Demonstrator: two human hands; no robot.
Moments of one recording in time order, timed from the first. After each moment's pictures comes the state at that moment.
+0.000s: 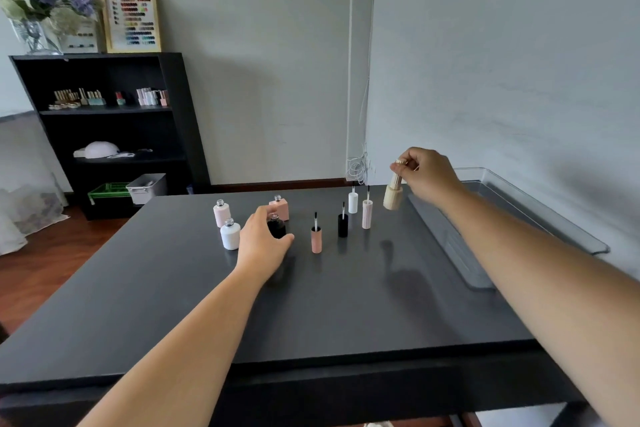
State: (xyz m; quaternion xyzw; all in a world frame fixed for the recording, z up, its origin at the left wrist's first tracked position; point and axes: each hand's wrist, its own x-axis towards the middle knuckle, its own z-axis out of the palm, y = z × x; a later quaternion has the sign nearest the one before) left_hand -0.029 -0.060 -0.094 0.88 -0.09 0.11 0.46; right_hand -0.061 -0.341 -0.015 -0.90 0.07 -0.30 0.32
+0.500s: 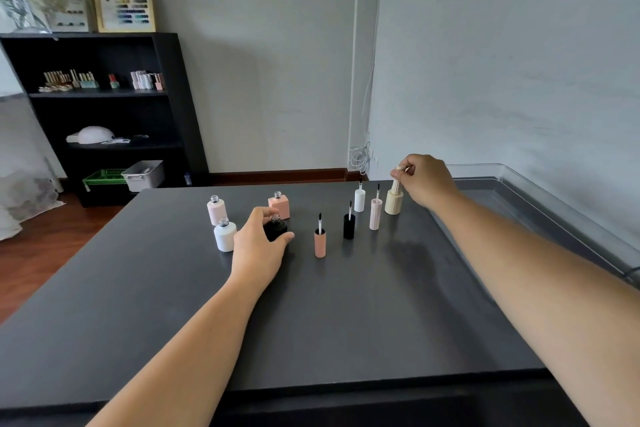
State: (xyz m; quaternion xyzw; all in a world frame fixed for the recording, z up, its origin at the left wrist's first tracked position) left_hand -0.014 -0.060 -0.109 0.86 -0.05 0.11 0.50; right_hand -0.015 -0.347 -0.042 -0.92 0.14 -0.24 0.27
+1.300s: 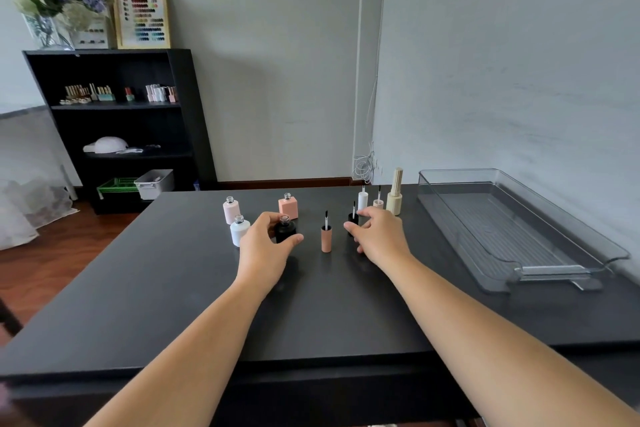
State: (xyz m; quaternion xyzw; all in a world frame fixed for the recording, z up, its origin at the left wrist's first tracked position) left_hand -0.044 -0.049 -0.101 0.82 -0.08 0.10 0.55; right_hand -0.068 -0.242 -0.094 -0.86 0.14 -0.20 0.46
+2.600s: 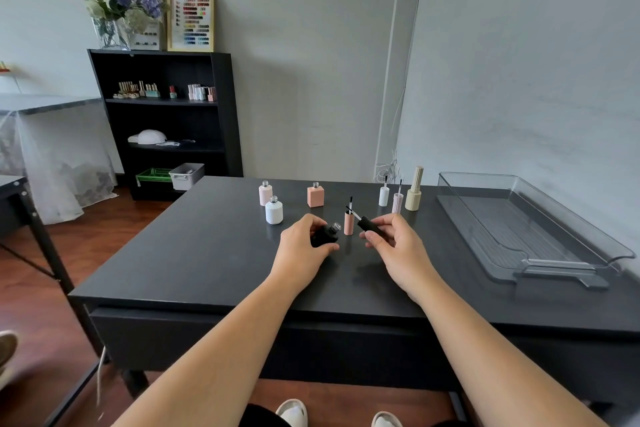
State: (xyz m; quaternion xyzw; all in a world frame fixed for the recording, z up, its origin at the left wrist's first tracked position) left_hand -0.102 -0.047 -0.103 0.85 -0.14 0.10 0.49; right_hand -0.141 -0.222 -0.107 -0.81 -0.01 -0.20 0.55
